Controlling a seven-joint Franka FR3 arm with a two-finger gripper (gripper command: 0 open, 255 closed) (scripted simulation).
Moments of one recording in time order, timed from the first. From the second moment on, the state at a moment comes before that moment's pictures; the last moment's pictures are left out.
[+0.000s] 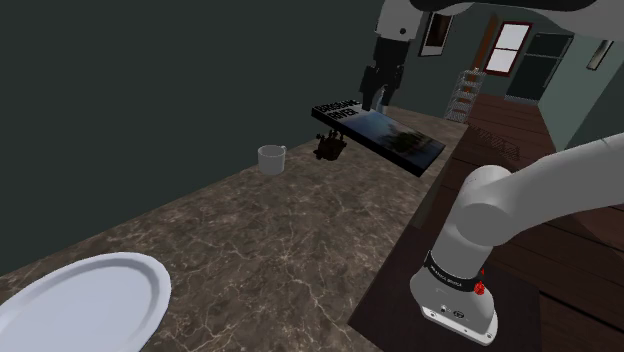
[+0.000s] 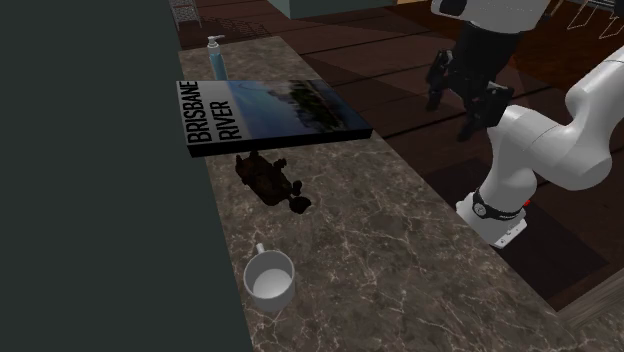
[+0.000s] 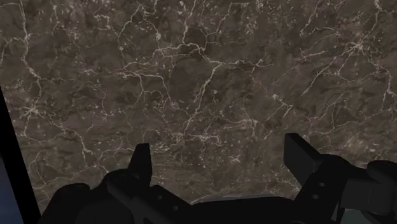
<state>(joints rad) 0.02 -0.79 -0.07 -2.30 -0.06 1.58 0.09</state>
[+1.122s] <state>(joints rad) 0.05 -0.26 -0.02 -2.15 -0.04 1.90 0.18</state>
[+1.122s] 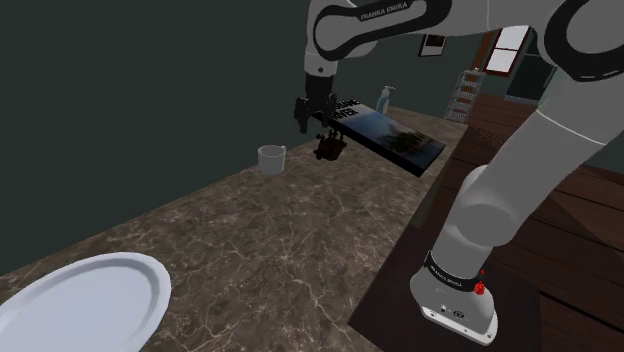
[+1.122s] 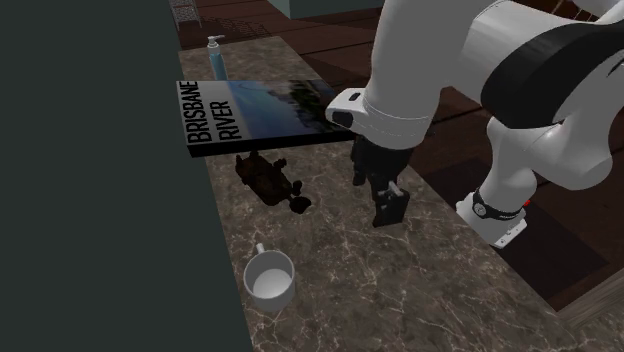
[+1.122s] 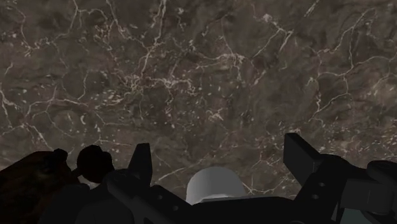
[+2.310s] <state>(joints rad) 0.08 0.46 0.00 -1.54 -0.04 1.97 0.26</state>
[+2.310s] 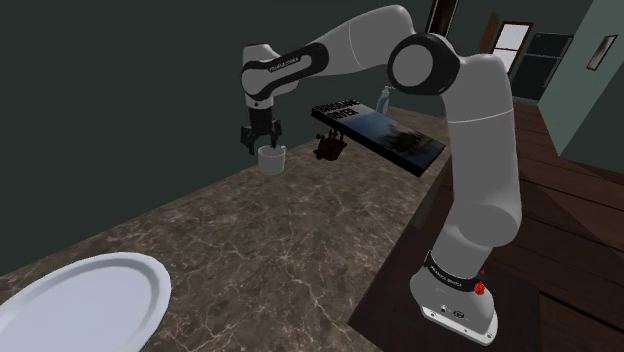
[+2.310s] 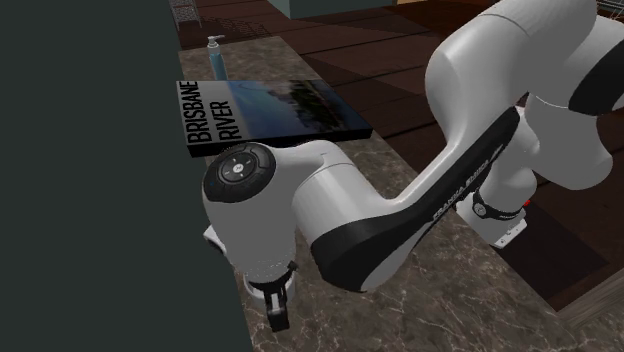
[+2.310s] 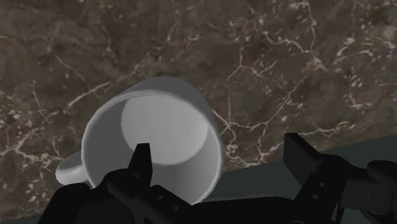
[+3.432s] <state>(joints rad) 0.07 0.54 0.00 -1.54 -0.05 2.05 0.26</state>
